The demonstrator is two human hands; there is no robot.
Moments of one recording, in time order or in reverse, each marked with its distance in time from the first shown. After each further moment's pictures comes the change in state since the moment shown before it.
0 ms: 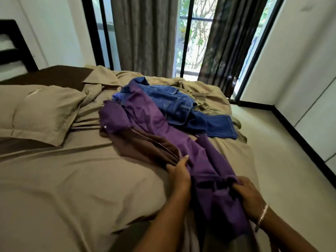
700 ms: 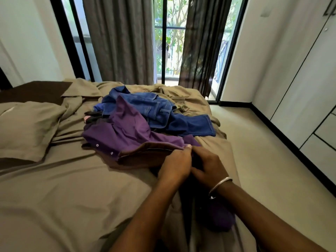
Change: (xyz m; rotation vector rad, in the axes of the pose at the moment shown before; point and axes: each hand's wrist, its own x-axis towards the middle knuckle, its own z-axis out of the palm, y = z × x) left_hand -0.062 0.036 0.009 0.839 -0.283 0.478; right_hand 0.009 -0.039 0.020 -0.573 0.031 -0.544
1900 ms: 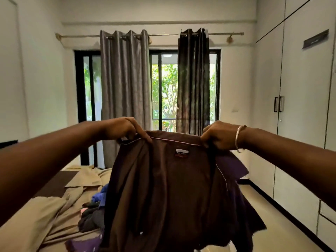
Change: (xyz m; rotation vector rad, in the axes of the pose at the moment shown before) left_hand -0.055 0.252 -0.286 0.559 -0.117 0.654; right_hand 0.169 -0.123 -0.320 -0.765 -0.245 -0.493
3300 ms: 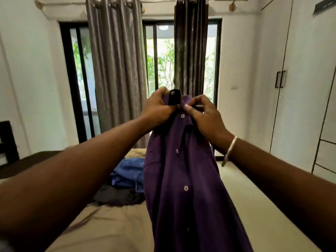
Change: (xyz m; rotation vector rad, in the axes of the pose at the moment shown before) left_hand 0.073 0.063 0.119 -0.367 0.685 0.142; right_hand 0.009 -0.057 0.070 0.934 0.824 0.548
